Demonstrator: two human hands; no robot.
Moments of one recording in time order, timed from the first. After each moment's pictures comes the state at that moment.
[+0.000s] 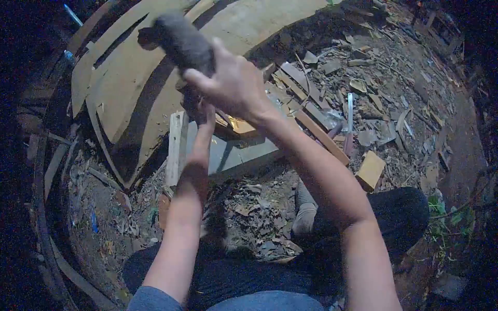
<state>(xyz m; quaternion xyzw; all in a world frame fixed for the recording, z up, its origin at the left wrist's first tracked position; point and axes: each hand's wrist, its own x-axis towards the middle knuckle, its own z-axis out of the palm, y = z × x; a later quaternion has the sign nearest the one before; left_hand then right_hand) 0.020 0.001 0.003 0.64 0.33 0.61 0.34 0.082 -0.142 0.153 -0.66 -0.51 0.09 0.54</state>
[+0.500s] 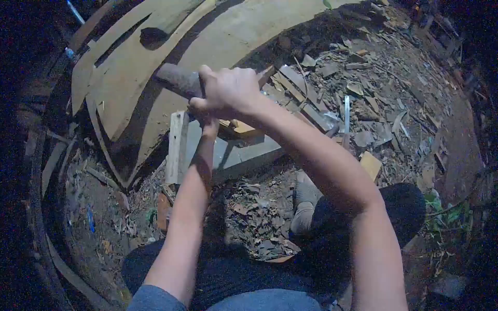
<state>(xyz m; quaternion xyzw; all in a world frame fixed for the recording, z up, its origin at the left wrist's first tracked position) 0.022 -0.002 -0.042 0.61 0.31 0.65 0.34 0.071 -0.140 0.156 -0.74 -0.64 -0.06 0.20</state>
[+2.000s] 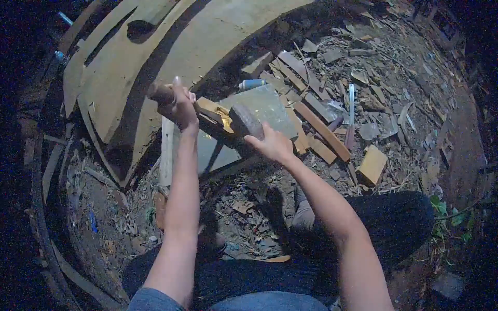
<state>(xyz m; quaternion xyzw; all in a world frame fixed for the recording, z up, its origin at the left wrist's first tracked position) -0.002 -0.018 0.042 0.44 0.27 0.67 0.54 0.098 -0.201 -0.045 -0.84 -0.40 0.27 0.24</state>
